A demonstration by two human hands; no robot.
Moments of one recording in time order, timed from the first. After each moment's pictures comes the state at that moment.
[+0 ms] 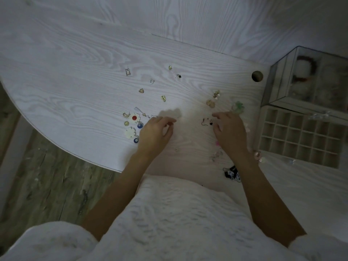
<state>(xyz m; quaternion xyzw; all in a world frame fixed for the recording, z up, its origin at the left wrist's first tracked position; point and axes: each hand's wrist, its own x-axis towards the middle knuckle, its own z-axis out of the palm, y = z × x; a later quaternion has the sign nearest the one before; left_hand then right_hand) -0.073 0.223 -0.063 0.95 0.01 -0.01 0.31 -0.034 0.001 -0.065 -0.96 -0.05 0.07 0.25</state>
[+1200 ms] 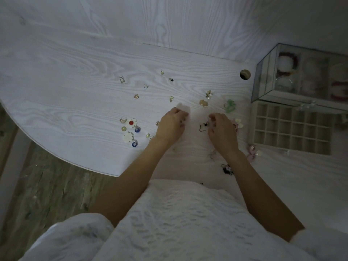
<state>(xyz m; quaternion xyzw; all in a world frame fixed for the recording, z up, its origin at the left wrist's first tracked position) -0.030 0.182 -0.073 0.94 -0.04 -0.14 0.32 -0.048 0.008 -0.070 -0.96 0.00 0.08 0.27</state>
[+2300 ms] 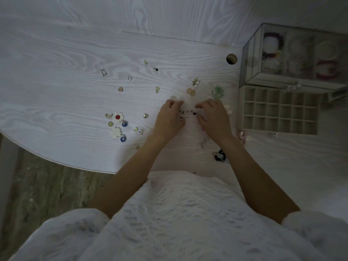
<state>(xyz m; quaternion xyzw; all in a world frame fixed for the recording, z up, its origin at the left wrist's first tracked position) -0.041 0.156 -0.083 0.92 -0.03 -0.13 0.37 -0.045 -0.004 -0.065 -0.97 -0.06 0.06 0.24</state>
